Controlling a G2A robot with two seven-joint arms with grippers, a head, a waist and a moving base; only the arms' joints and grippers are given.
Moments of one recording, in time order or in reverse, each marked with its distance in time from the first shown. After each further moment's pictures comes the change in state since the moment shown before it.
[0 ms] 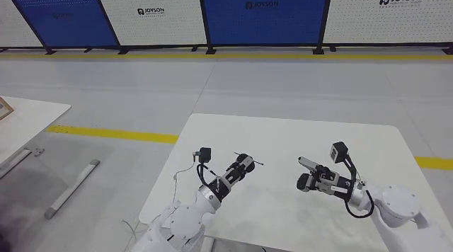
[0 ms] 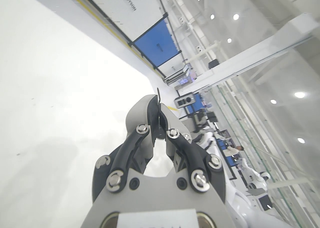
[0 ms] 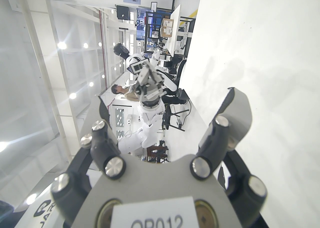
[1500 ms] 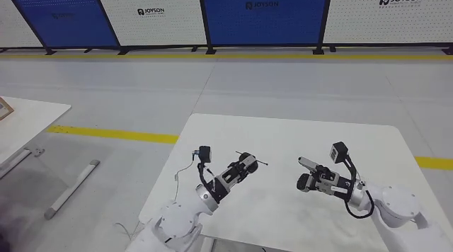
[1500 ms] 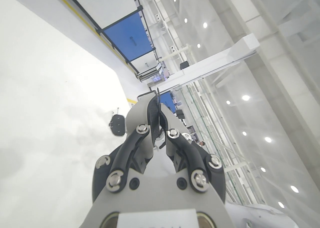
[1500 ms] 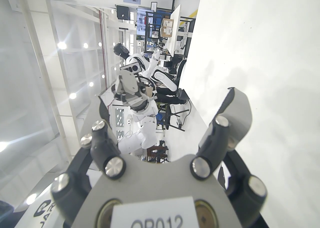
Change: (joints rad) left arm 0.013 0.005 -0.018 -0.025 -0.148 0.014 -0.120; right arm 0.000 0.000 0.000 0.000 0.000 0.000 0.000
